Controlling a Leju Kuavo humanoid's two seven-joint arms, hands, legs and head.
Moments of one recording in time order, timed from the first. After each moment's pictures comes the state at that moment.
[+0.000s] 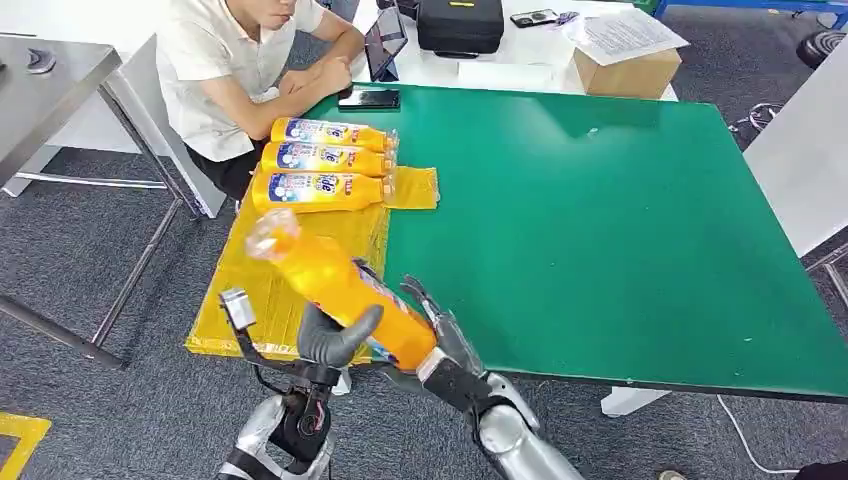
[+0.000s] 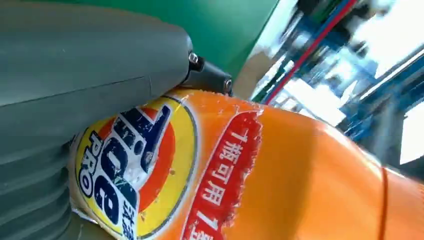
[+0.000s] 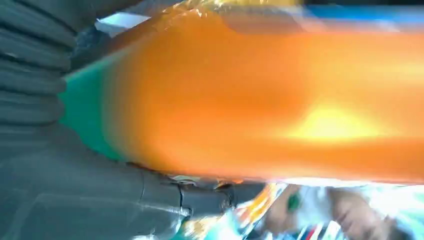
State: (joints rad) left arm -0.11 -0.23 -0.33 -1.34 0.83 0.06 -0.35; right arm -0.17 0.11 0.58 -1.04 0.30 -0.26 -0.65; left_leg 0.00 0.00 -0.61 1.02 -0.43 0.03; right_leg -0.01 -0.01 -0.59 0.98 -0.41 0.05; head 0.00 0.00
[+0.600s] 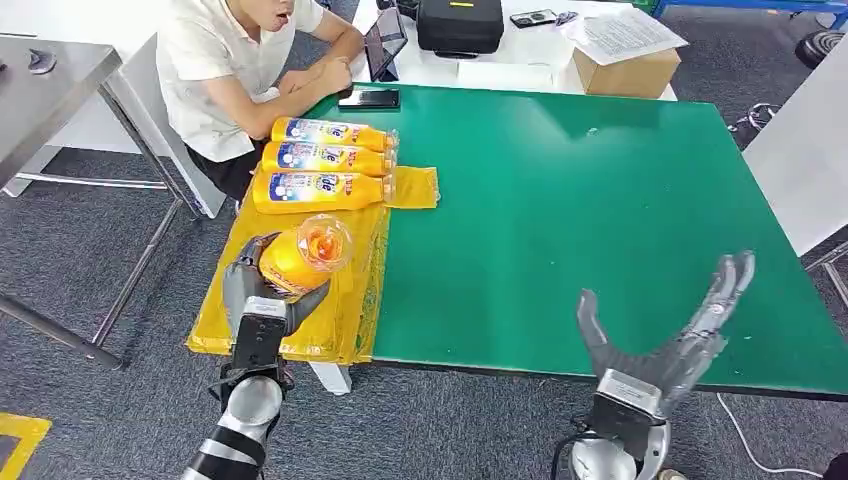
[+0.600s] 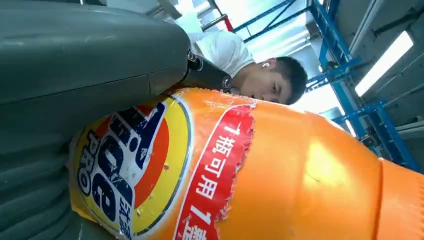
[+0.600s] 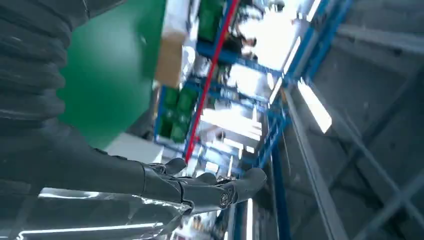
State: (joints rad) left arm -0.18 -0.17 -0.23 -1.25 -0.17 0.70 -0.50; right arm 0.11 0.32 0.00 -1.84 0.54 -0.70 -0.70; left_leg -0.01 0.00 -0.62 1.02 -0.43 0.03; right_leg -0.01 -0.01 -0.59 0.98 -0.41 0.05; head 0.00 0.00
